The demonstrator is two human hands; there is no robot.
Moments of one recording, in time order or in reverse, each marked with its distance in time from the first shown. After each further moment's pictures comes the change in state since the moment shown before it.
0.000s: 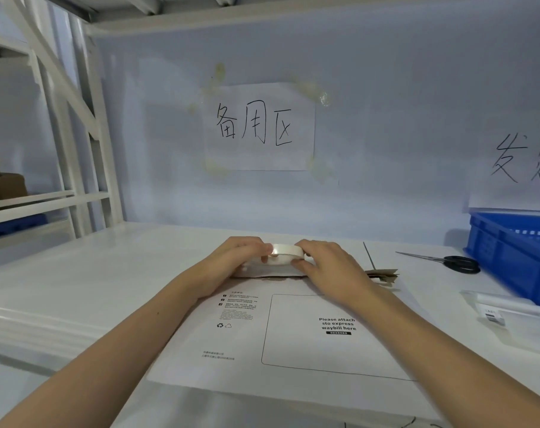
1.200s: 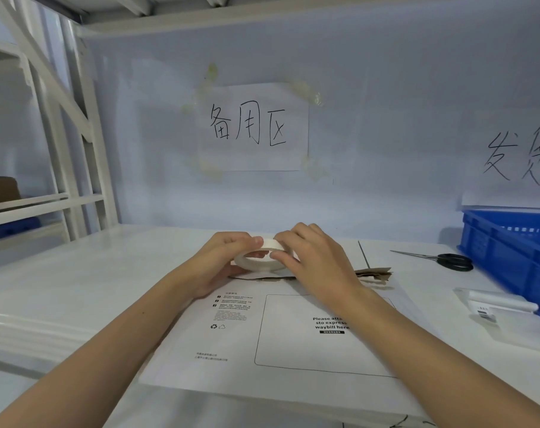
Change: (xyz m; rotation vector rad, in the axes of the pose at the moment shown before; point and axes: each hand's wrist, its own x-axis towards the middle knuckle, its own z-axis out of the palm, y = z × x) left_hand 0.003 -0.001 -0.002 -0.287 0.040 -0.023; right_hand 0.000 -0.014 0.004 -0.161 0.316 -0.254
